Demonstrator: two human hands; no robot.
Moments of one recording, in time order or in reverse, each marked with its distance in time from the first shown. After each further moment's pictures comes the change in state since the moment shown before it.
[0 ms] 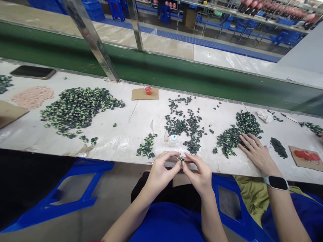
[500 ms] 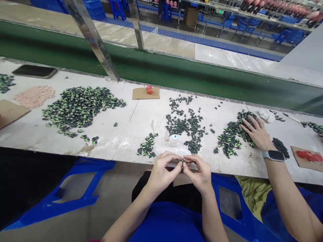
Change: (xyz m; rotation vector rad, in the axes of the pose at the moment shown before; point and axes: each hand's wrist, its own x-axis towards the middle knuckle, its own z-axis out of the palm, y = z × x) left_hand -0.002 0.000 0.001 0.077 -0.028 0.103; right_hand -0.001 0.007 0.002 0.008 -0.045 0.040
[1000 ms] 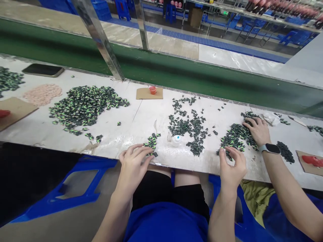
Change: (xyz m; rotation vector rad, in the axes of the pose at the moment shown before) left_hand -0.007 -0.035 -0.075 0.700 0.223 0.220; right_hand 0.020 0.029 -0.061 -0.523 0.589 0.033
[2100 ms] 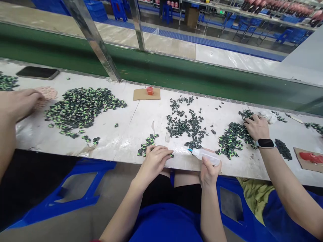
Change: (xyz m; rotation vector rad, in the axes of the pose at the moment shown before) left_hand 0.016 0.022 0.042 -0.194 -0.240 0.164; right_hand -0.018 -0.010 0.028 0.722 -0.281 0.507
